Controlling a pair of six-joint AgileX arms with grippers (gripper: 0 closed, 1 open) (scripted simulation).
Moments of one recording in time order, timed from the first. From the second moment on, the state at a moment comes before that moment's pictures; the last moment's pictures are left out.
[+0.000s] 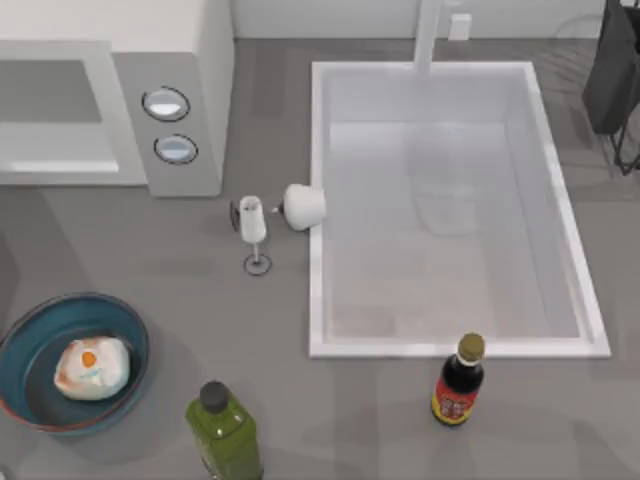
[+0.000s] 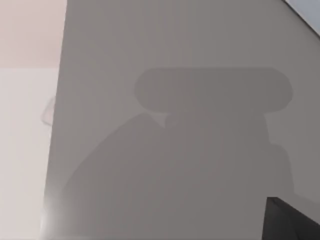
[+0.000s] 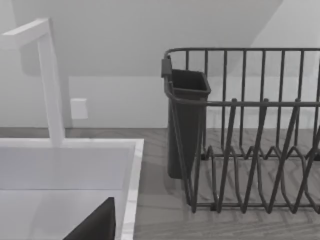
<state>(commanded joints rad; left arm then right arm) 0.88 1.57 0.75 -0.20 0.59 0.74 0.00 0.00 0.00 0.00 0.00 0.00</state>
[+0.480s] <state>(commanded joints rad) 0.72 1.40 0.60 -0.15 0.50 0.59 0.00 0.00 0.00 0.00 0.00 0.00</state>
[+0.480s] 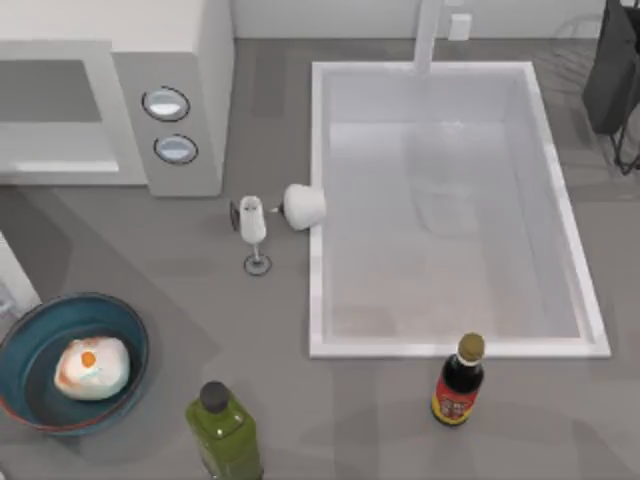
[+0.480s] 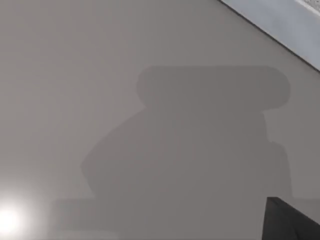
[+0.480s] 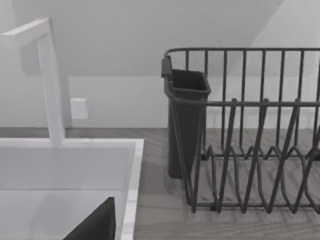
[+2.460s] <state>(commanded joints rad) 0.06 1.30 0.49 0.02 0.07 0.05 0.00 0.00 0.00 0.00 0.00 0.00</state>
